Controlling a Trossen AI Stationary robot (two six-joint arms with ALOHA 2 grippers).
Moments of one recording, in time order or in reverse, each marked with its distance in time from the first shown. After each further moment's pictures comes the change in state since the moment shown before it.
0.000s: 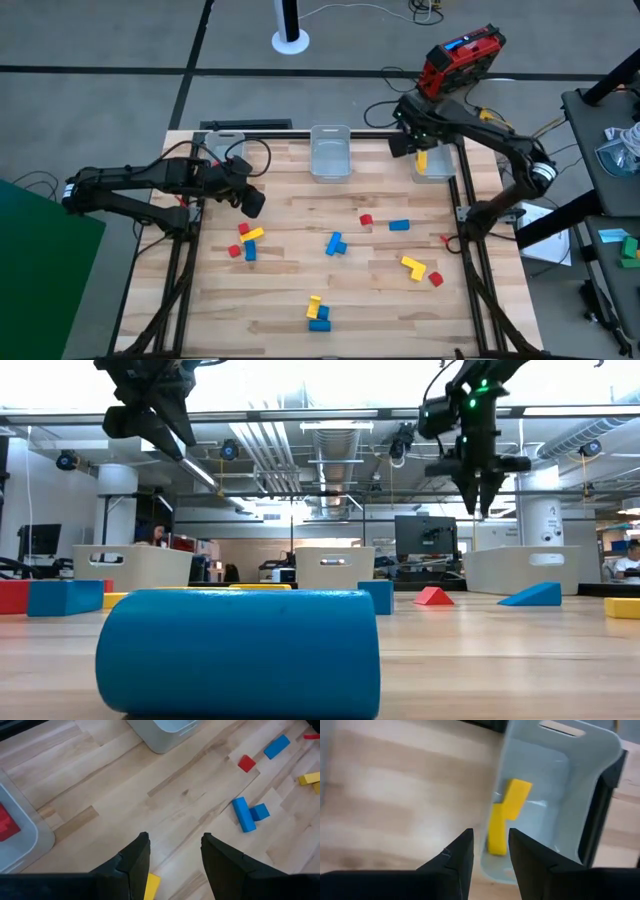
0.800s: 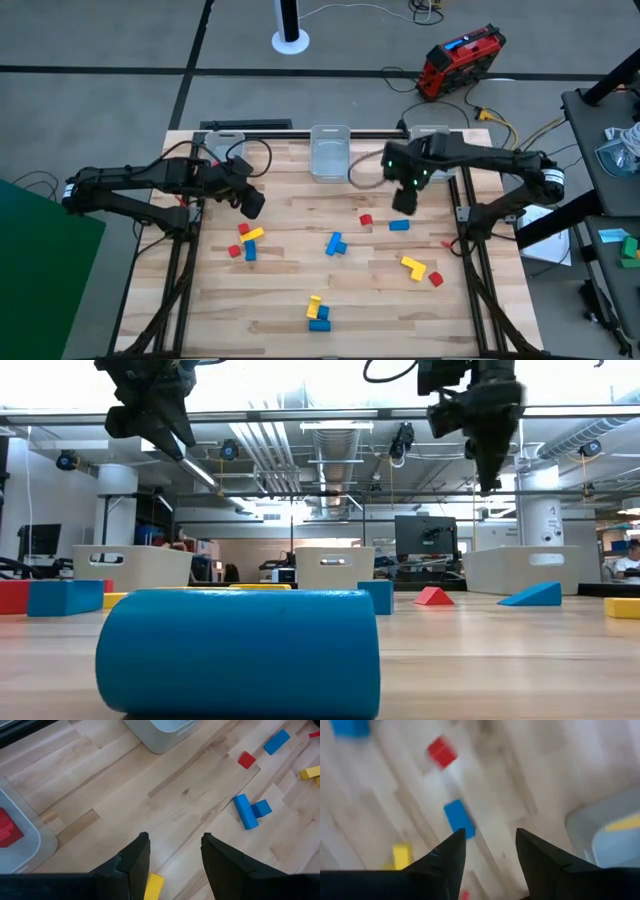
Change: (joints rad) left arm 0.000 0.000 0.000 0.000 0.000 0.040; right arm 0.446 -0.090 -0.059 -0.101 -0.263 -0.511
